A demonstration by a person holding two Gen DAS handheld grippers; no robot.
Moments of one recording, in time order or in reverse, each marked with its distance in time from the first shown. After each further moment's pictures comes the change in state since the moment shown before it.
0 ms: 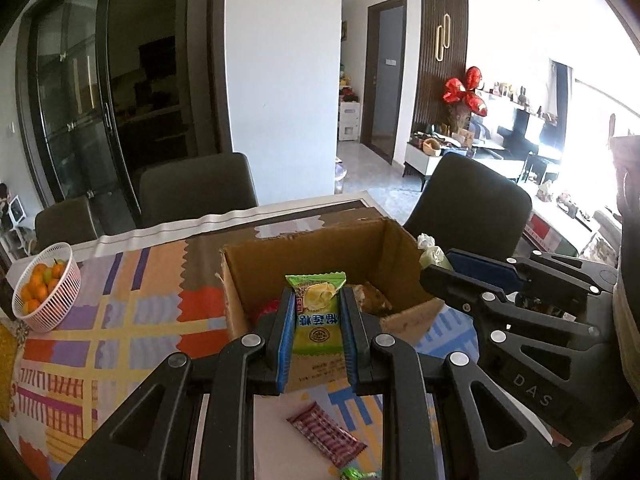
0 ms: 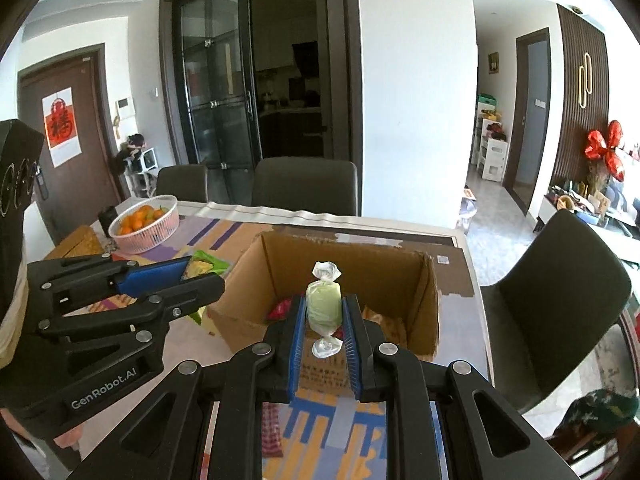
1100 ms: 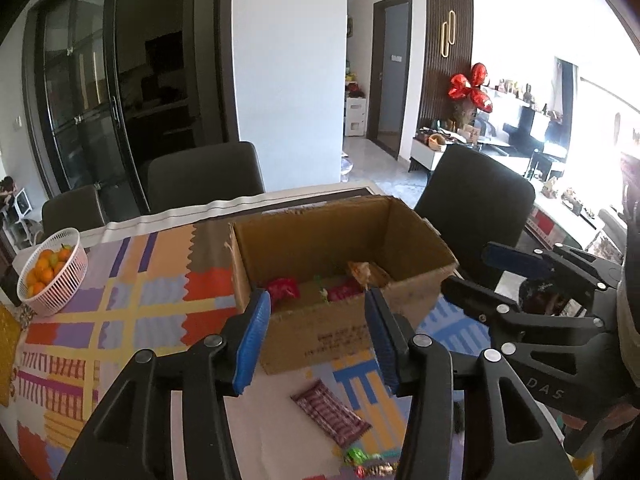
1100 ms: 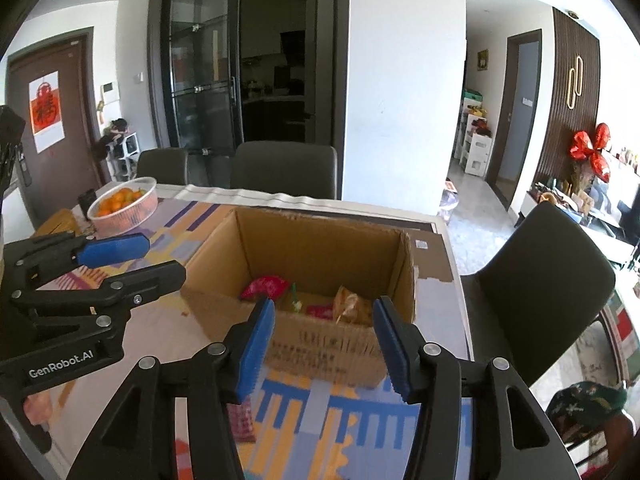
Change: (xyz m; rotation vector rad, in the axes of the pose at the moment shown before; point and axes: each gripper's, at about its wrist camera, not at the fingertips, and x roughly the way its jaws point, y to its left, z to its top) left arm -0.025 -0.007 -0.037 -0.007 0.003 0.017; right arm -0.005 -0.008 -0.028 -0.019 0.035 -0.070
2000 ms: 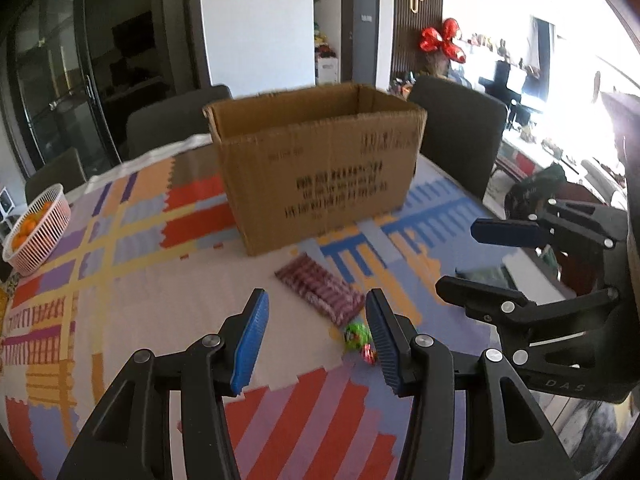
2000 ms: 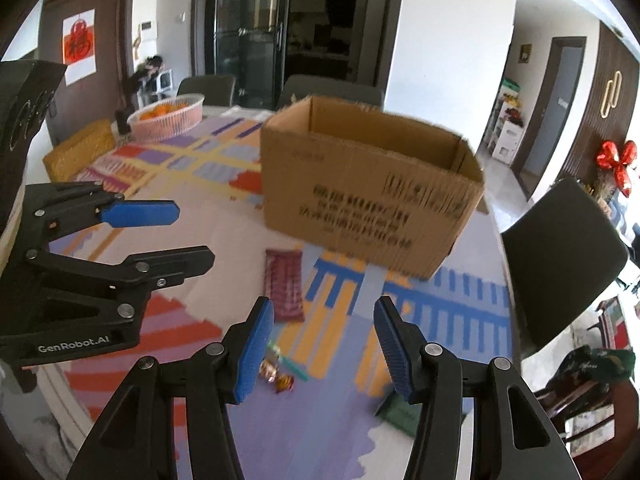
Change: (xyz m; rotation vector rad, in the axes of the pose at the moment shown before) left arm -0.001 -0.003 -0.126 0.093 0.147 -0.068; right arm -0.015 0.060 -0.108 -0.140 0.158 0.054
